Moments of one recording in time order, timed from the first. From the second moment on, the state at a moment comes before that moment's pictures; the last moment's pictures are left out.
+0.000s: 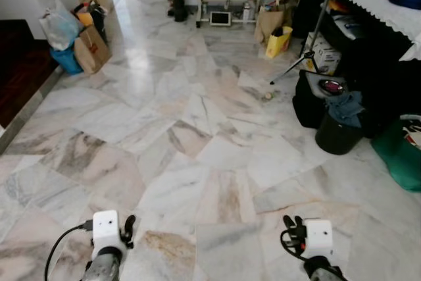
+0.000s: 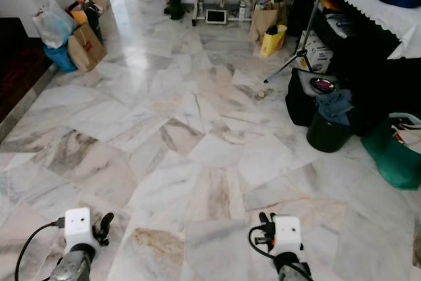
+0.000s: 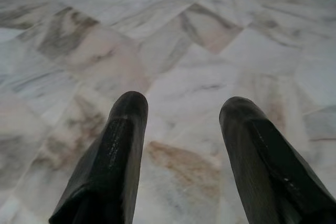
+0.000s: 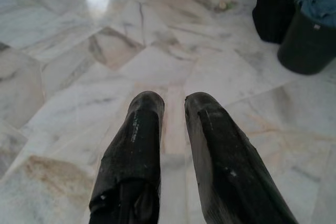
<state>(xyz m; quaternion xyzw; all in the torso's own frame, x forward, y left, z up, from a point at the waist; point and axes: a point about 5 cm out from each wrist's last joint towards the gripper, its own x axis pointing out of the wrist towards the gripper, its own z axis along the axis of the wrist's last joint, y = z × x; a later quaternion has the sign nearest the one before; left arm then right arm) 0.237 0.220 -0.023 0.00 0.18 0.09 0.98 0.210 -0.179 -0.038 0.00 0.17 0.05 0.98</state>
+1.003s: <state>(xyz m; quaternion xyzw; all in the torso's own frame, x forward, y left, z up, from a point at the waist) 0.180 0.213 -0.074 0.02 0.37 0.05 0.93 0.157 -0.210 -0.091 0.12 0.46 -0.10 0.87</state>
